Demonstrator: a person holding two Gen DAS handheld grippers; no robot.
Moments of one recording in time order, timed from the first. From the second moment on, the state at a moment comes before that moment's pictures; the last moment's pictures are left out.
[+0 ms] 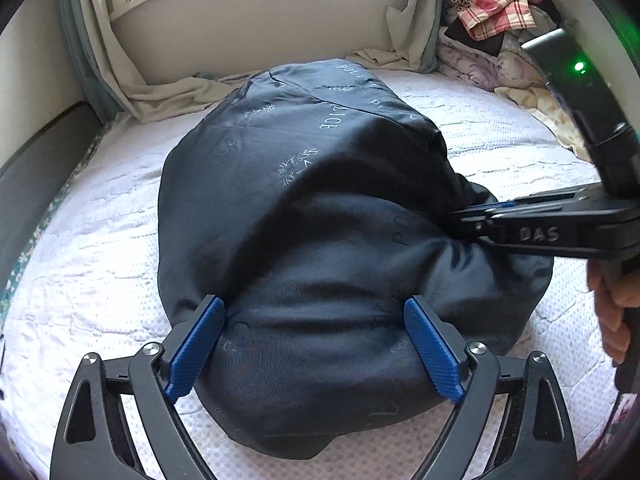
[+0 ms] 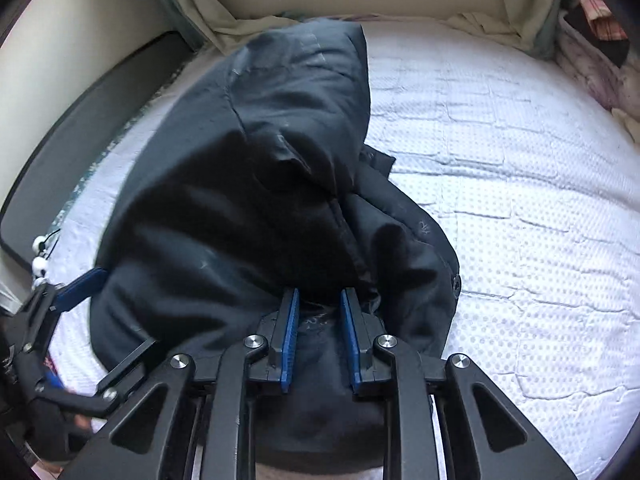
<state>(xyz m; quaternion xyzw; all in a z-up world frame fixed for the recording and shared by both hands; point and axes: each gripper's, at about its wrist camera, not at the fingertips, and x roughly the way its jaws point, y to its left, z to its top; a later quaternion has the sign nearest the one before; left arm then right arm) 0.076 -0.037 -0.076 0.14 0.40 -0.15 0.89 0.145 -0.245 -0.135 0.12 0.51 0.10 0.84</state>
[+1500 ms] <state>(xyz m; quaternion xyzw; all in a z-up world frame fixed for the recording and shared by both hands) -0.038 0.015 -0.054 0.11 0.39 -0.05 0.91 -0.027 -0.206 -0.075 0.11 0.45 0.02 0.89</state>
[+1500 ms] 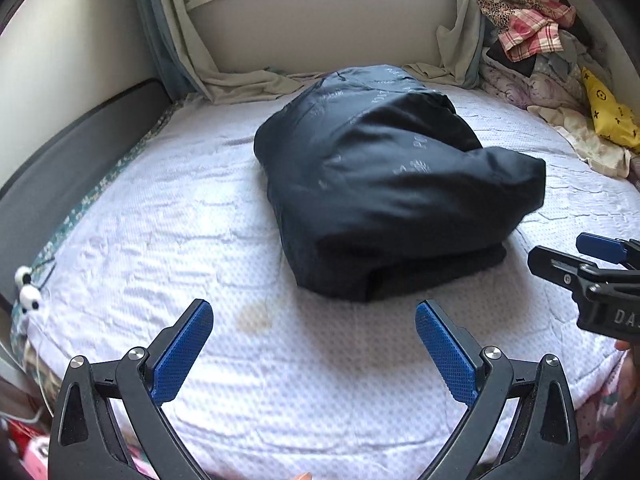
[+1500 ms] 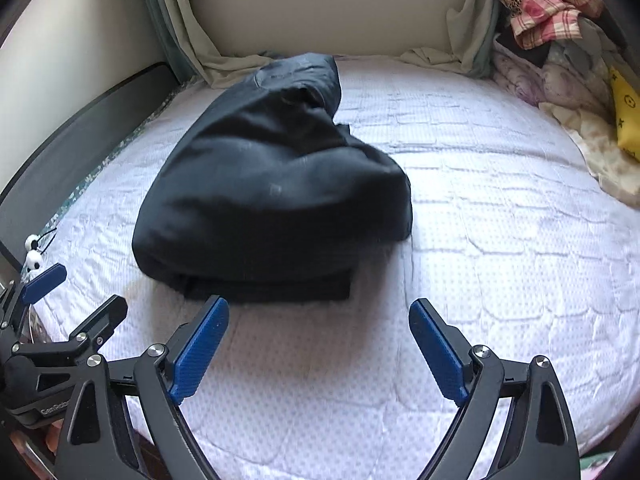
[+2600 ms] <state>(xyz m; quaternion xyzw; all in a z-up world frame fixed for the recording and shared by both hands) -0.034 0.009 -0.064 0.09 0.40 -0.04 0.91 -0.037 -0.205 -0.079 0.09 0.44 0.01 0.89</state>
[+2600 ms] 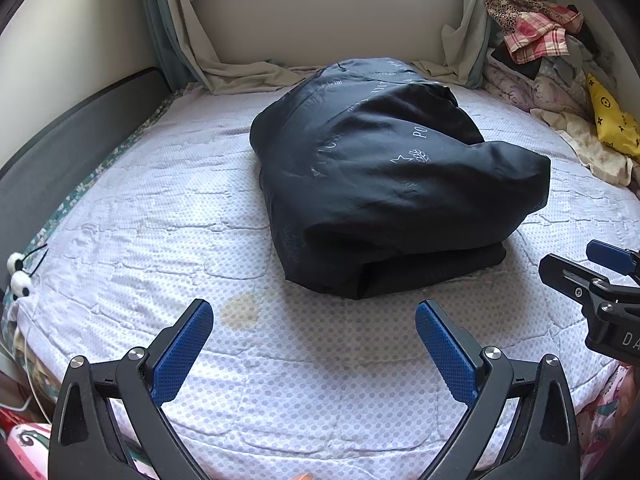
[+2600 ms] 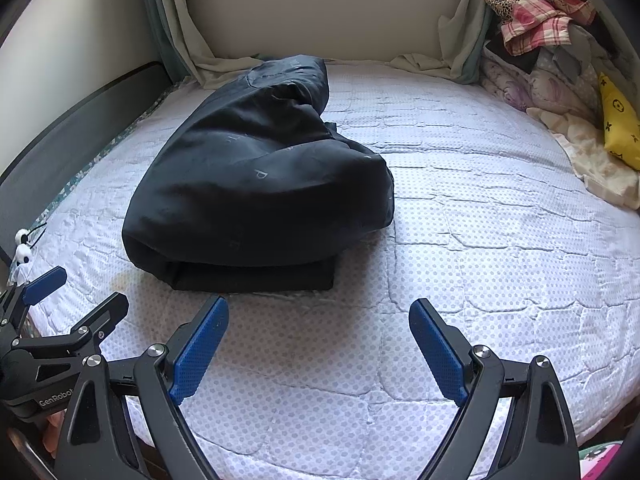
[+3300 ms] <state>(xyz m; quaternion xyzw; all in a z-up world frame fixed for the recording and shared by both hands) -0.035 0.006 -0.061 0.09 0.39 -0.04 0.92 -0.038 -0.202 -0.083 0.09 0.44 0.01 0.89</state>
